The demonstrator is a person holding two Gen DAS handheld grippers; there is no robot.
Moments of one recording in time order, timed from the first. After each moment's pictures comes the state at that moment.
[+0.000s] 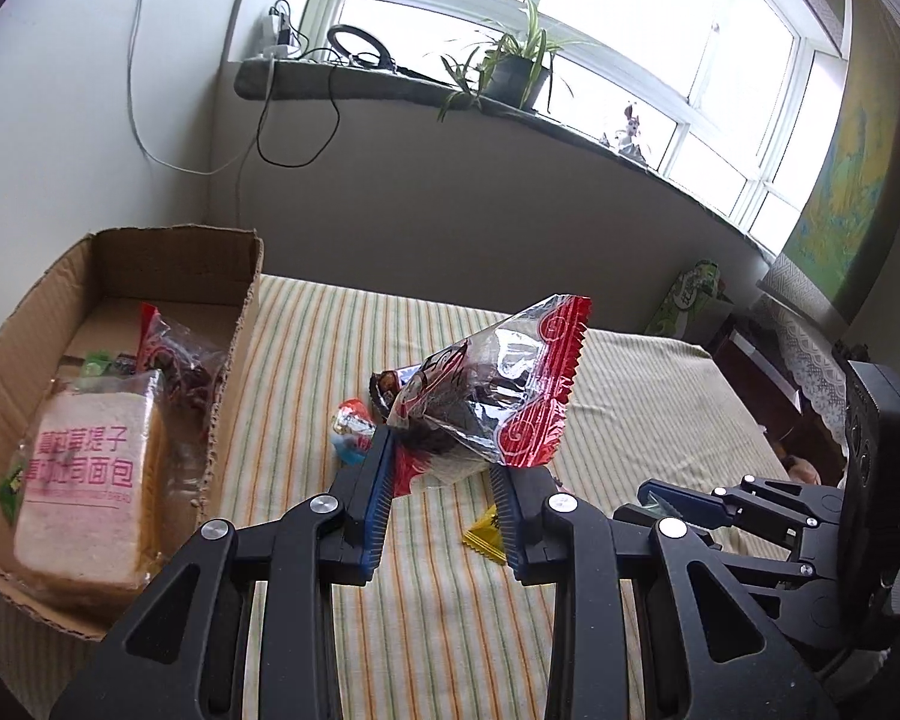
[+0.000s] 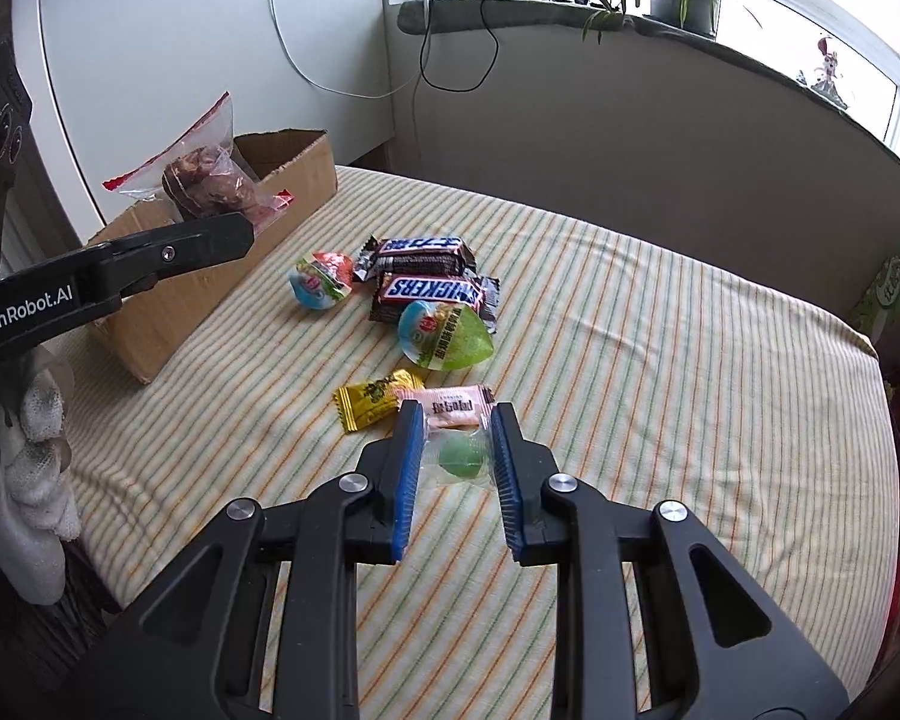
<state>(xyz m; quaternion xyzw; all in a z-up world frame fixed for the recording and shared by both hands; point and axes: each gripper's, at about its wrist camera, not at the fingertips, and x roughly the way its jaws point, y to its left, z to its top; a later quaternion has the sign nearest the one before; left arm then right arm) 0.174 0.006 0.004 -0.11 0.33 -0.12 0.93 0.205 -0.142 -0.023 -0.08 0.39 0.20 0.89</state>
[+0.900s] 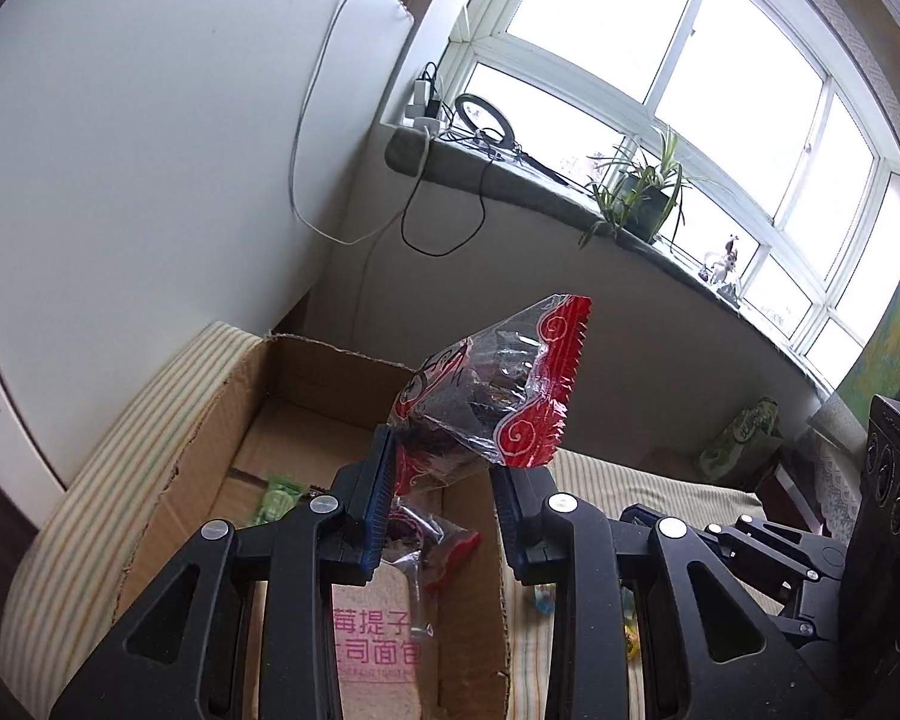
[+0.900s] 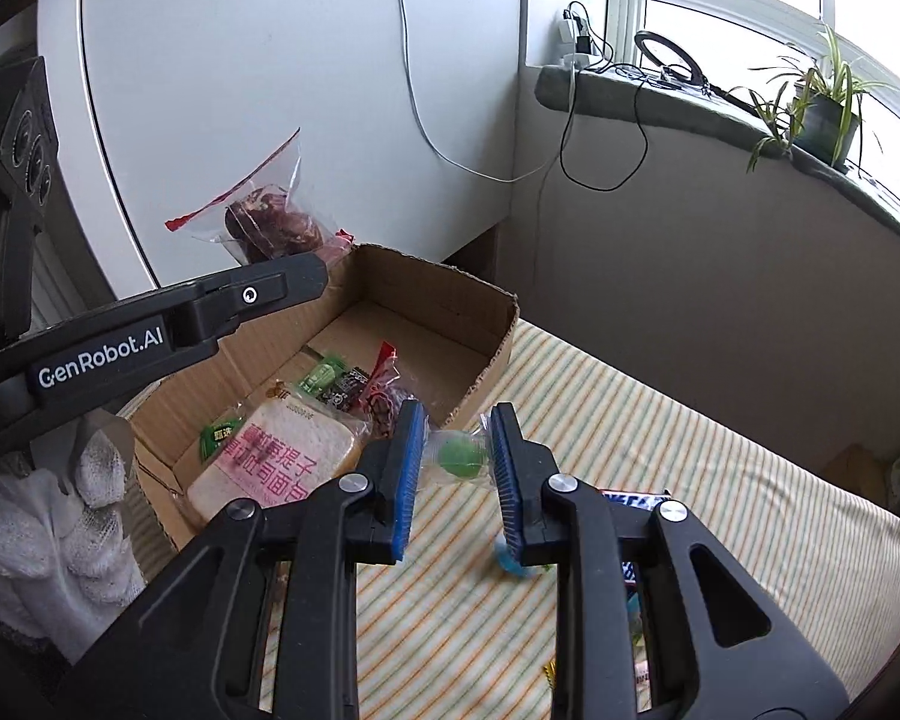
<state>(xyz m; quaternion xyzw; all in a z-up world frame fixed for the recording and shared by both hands) 0.202 0.137 0.039 -0.19 0.28 -0.02 0.94 0.274 0.037 0.021 -0.12 0.35 0.29 0.88</state>
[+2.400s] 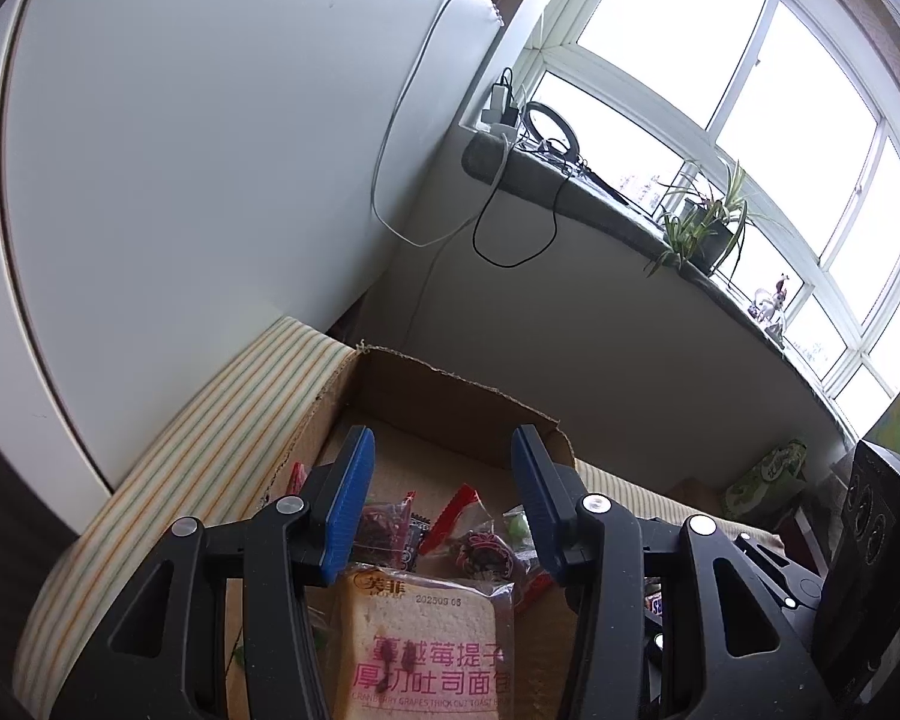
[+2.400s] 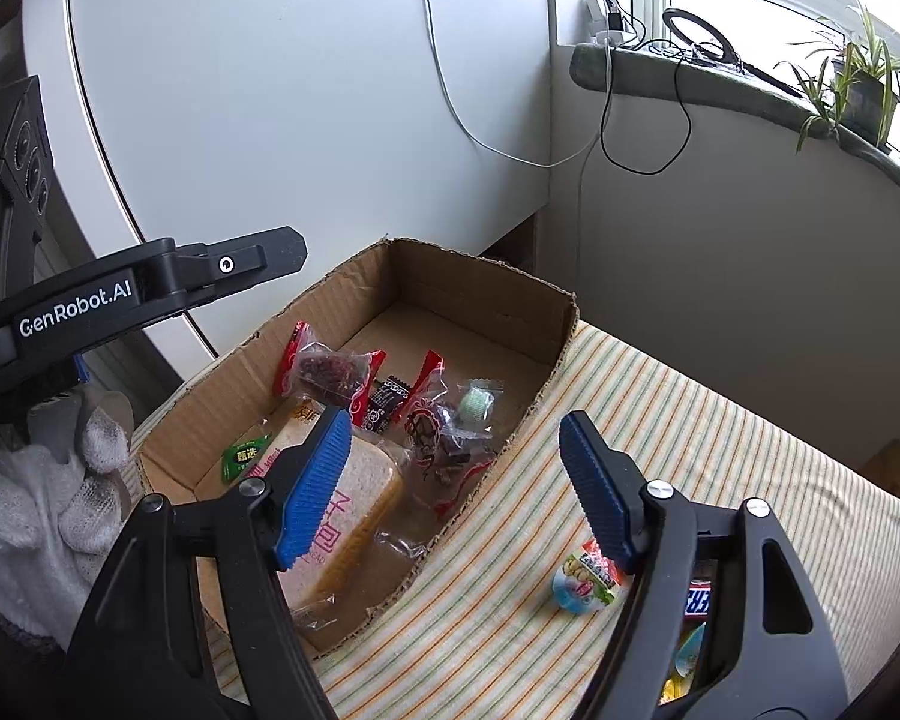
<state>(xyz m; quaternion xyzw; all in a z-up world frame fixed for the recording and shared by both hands) 0.204 0.182 0.033 -0.23 0.29 0.03 0.93 0.282 0.039 0.011 -0.09 0.37 0.32 0.87</state>
